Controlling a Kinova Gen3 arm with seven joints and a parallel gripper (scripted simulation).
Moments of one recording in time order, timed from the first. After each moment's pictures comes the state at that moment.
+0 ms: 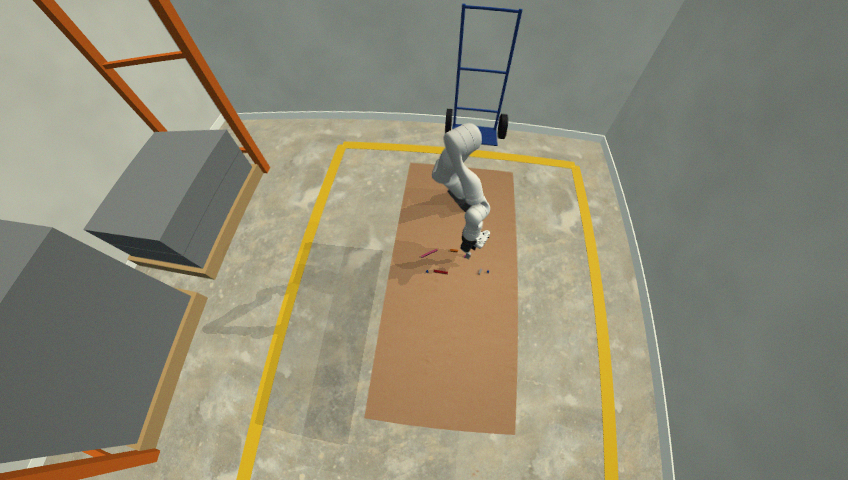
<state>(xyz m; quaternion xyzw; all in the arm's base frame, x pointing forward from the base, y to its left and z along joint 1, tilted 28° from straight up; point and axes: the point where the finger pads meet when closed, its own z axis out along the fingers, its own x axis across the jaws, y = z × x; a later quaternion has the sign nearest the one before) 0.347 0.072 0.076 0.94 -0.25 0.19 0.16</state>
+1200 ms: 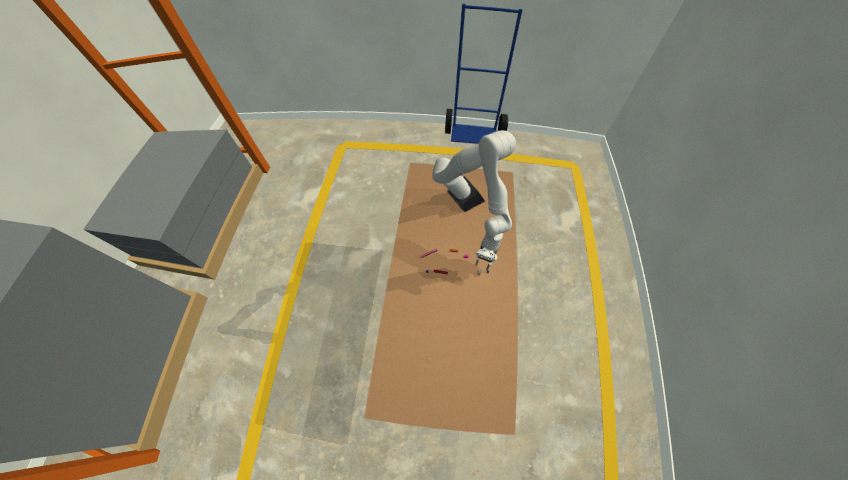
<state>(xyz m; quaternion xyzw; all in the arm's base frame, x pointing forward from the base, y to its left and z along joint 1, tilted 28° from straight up) 0.408 0.126 0.054 0.57 -0.79 0.24 -0.01</state>
